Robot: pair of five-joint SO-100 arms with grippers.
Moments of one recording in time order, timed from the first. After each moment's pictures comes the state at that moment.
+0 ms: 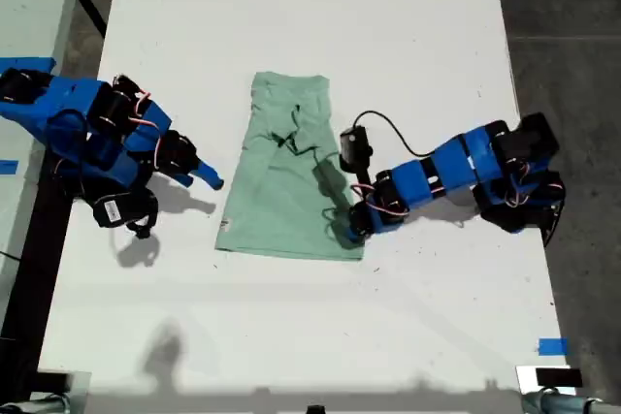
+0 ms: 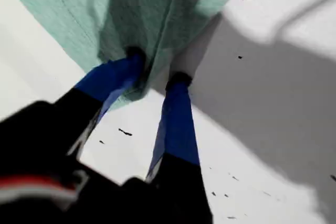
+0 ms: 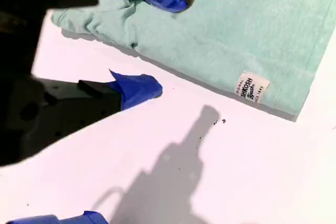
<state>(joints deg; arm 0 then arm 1) 1.1 124.0 116.6 86.3 -9.8 -9.2 76.0 100.9 54.4 -12.4</state>
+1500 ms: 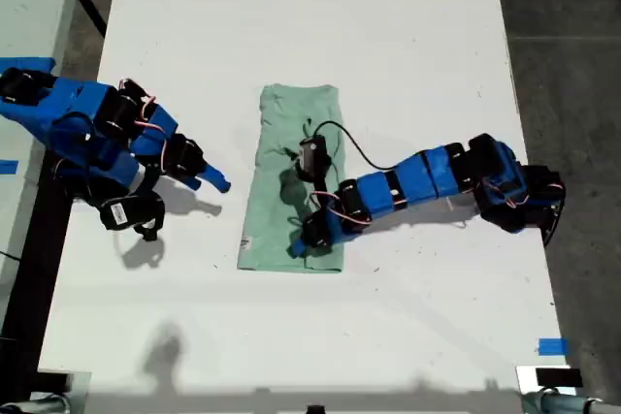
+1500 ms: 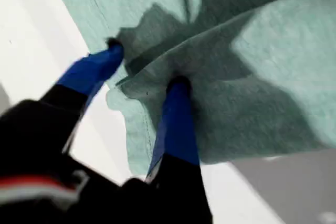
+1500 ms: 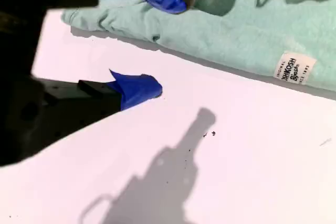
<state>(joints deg) 1.1 121.9 117.6 81.2 -9.8 -8.8 49.8 61.5 55.9 -15.8</state>
